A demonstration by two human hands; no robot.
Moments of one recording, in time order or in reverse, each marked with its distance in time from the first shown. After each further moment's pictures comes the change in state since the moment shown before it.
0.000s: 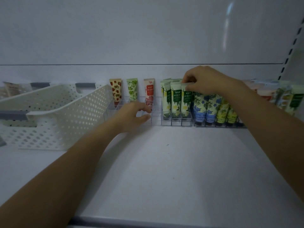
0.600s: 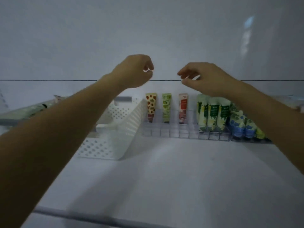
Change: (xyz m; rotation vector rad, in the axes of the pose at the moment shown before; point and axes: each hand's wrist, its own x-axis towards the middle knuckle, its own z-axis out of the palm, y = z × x) left_hand 0.013 -0.014 -0.160 0.250 0.303 -0.025; right_hand 0.021 -0.107 -0.012 0.197 0.193 -0.229
